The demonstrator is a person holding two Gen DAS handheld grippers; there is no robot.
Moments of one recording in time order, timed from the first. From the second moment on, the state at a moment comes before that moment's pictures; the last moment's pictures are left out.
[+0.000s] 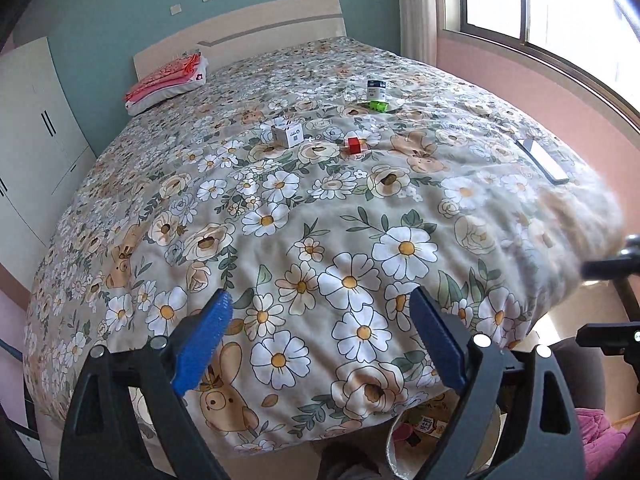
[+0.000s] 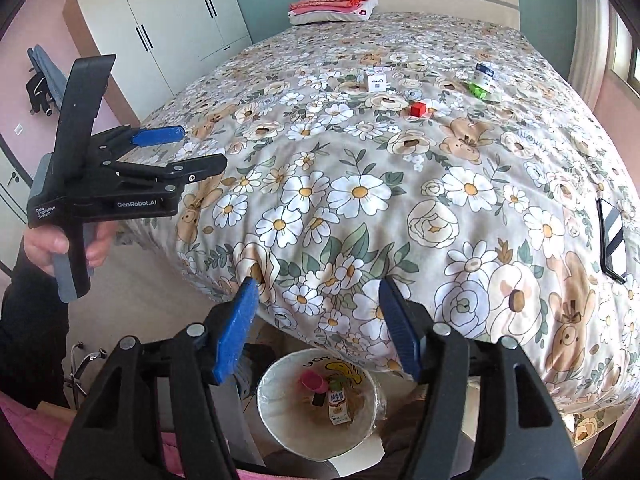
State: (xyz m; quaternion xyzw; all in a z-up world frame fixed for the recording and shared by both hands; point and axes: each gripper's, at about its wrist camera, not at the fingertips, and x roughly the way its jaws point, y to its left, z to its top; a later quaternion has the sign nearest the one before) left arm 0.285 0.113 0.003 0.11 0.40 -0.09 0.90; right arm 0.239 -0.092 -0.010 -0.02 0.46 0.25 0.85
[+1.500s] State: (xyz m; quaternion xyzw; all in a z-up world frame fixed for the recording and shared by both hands) left arm 0.715 0.116 -0.124 0.15 0.40 -0.18 0.89; right arm 0.634 -0.049 -0.132 0.07 0.47 0.06 0.88
